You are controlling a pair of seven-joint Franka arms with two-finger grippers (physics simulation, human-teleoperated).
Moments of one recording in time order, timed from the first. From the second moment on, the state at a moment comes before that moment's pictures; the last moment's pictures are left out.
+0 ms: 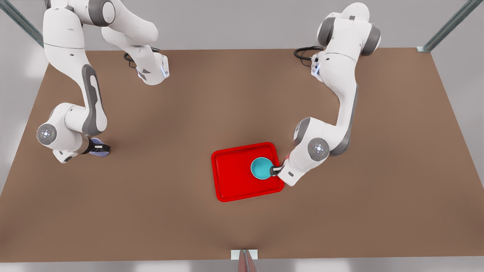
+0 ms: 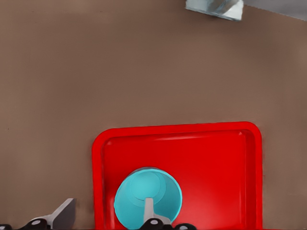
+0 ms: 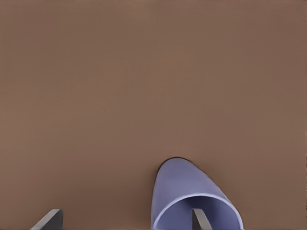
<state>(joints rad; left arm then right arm) -0.55 0.65 0.19 -1.20 -0.27 1.94 -0.46 -0.02 0.28 -0.23 -2.09 -0.02 2.25 -0.22</state>
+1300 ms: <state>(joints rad) -0.20 0.19 0.04 -1.40 -0.03 1.42 -0.20 -0.02 0.28 -0.27 -2.19 -0.01 2.27 -0.41</state>
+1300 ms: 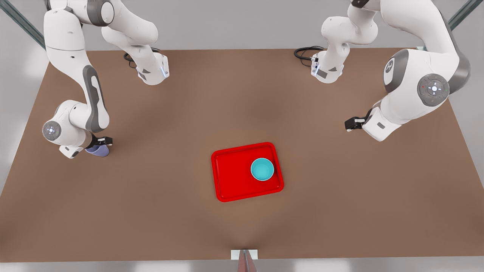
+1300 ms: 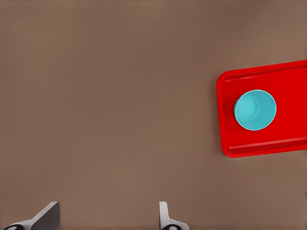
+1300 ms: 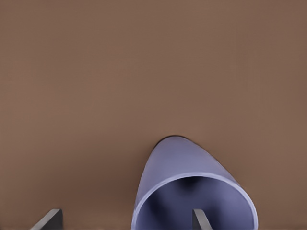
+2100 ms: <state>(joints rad) -0.20 0.19 0.04 -1.39 -0.04 1.42 -0.17 0.00 0.33 -0.27 -2.14 -0.02 2.27 -0.46</state>
